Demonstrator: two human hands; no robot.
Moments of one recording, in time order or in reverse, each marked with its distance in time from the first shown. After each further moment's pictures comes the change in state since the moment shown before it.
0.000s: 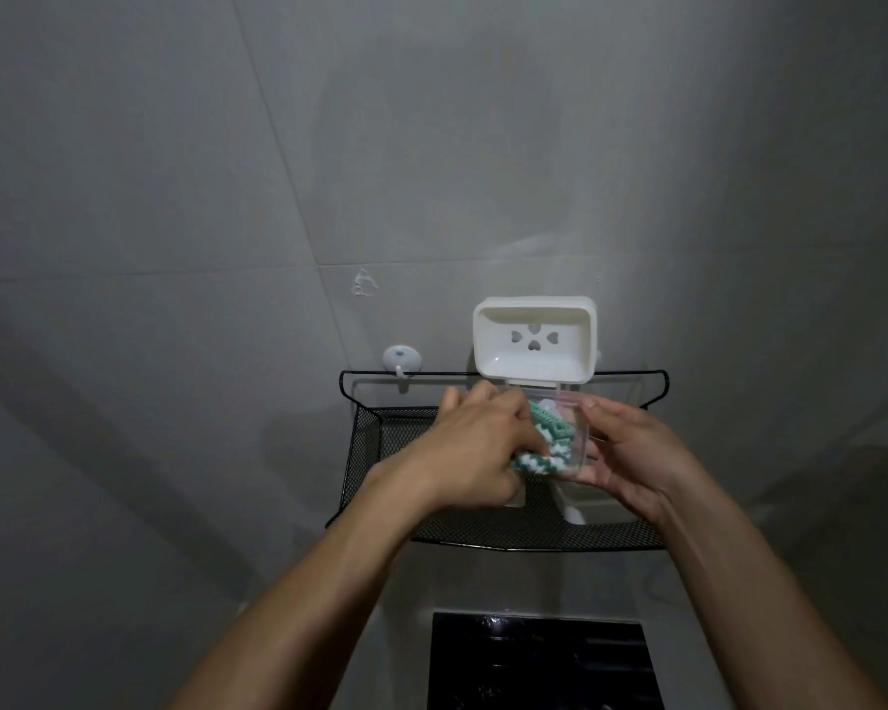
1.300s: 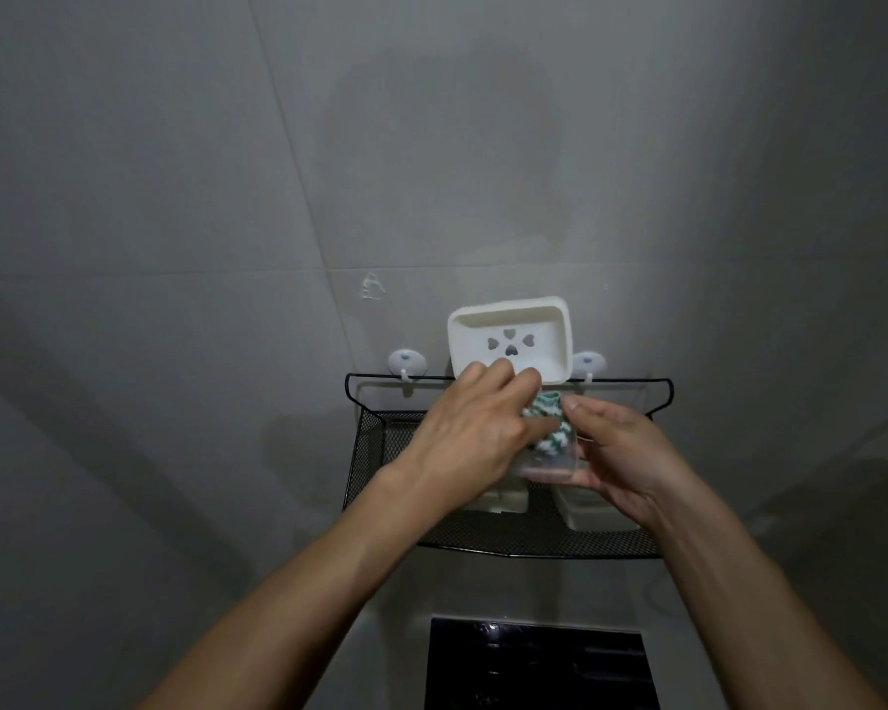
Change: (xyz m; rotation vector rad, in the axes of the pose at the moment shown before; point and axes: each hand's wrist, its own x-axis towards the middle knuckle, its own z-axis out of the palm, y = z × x) left_hand 0.002 -0.008 0.004 0.392 0.410 0.186; right_hand -0.006 -0.005 0.024 -0.070 -0.059 -0.002
